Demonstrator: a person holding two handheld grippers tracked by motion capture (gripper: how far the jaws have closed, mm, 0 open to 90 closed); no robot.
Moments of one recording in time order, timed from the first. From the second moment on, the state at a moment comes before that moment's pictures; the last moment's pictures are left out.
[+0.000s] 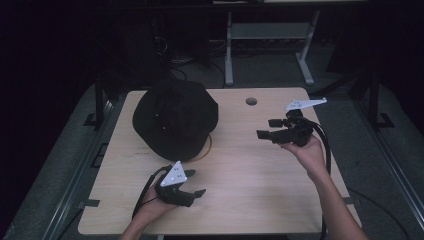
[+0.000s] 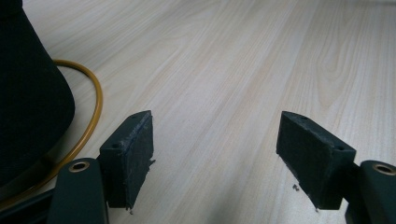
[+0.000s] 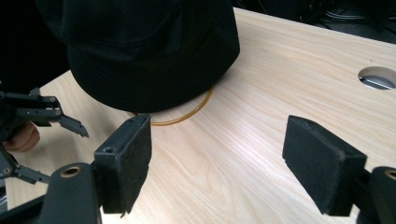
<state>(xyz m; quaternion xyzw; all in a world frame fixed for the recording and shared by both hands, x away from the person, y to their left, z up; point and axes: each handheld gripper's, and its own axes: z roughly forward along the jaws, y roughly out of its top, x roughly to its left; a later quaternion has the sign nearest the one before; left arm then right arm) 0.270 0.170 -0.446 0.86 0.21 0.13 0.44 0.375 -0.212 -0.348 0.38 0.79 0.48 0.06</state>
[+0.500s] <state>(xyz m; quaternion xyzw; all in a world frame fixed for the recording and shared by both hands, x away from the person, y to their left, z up) 0.271 0.170 -0.446 0.86 0.21 0.13 0.45 0.353 -0.230 -0.372 0.39 0.79 0.47 0.06</state>
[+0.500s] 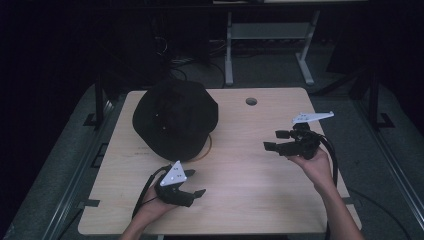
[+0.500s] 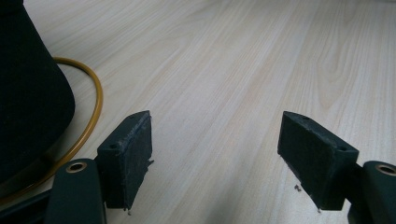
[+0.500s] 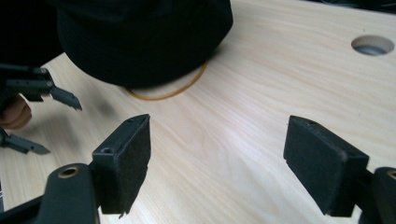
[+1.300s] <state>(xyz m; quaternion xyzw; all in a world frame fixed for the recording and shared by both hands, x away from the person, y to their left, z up) 0.270 0.173 -0.447 0.86 0.22 0.13 0.44 0.318 -0.262 -0.412 0.42 0.79 0.45 0.05</state>
